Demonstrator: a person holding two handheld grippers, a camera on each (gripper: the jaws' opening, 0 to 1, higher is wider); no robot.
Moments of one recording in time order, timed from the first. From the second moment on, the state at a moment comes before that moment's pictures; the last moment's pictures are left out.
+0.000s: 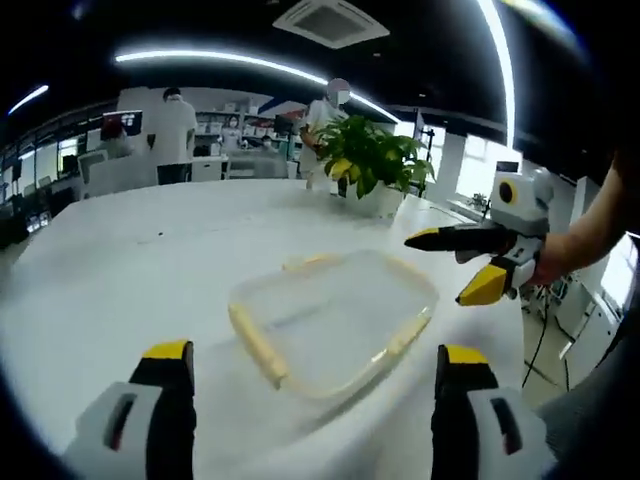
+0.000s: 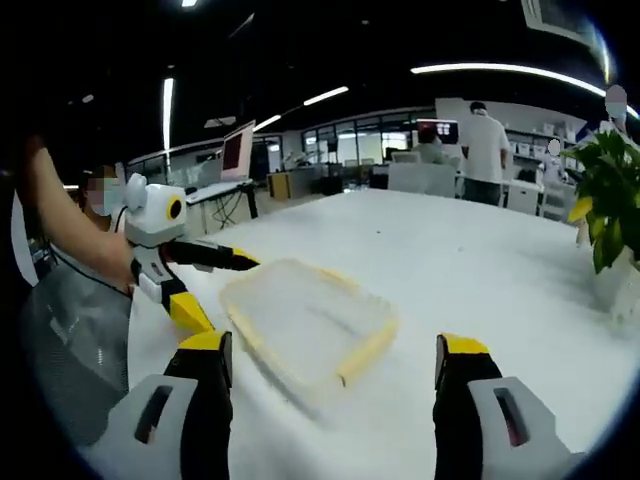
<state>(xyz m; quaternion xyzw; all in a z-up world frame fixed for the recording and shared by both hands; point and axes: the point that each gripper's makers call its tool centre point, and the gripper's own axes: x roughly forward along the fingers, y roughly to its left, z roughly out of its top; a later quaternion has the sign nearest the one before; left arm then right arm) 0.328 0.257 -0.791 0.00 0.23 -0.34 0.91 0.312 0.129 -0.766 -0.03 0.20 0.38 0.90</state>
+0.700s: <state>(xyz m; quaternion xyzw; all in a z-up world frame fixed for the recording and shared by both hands) 0.316 0.245 -0.819 0.06 0.26 -0.37 0.89 0.296 0.141 -0.818 -0.04 0.25 0.38 0.89</state>
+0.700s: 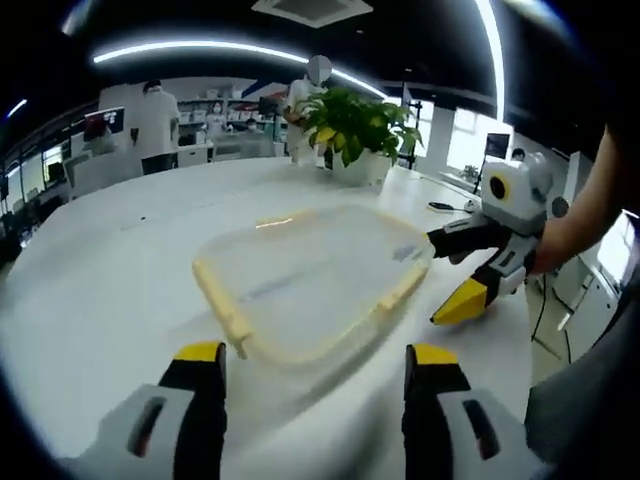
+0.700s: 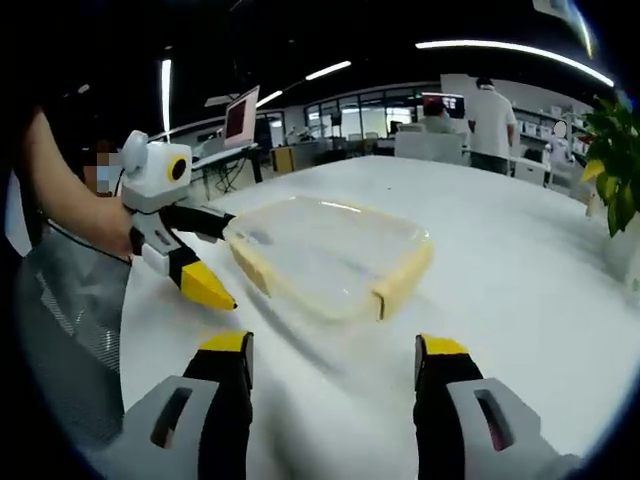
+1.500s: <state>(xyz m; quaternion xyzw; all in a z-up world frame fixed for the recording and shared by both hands) 0.325 0.255 -0.828 0.04 0.28 -0.34 0.90 0.306 0.150 -0.817 -0.05 0.25 0.36 0.90</state>
